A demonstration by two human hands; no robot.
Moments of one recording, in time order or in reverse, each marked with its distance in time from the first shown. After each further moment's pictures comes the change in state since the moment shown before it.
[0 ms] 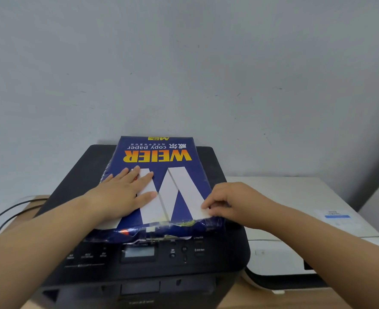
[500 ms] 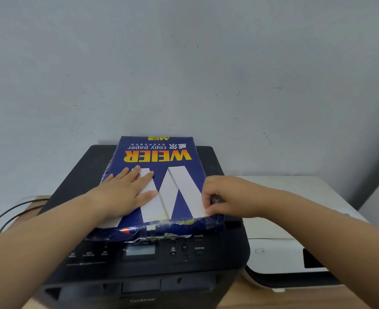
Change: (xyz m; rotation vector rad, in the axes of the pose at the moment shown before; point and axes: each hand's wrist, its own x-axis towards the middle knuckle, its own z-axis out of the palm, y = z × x) left_hand 0.001 0.000 0.000 0.006 -0.008 -0.006; right_hand 0.010 -0.001 -0.011 -0.042 -0.112 -0.096
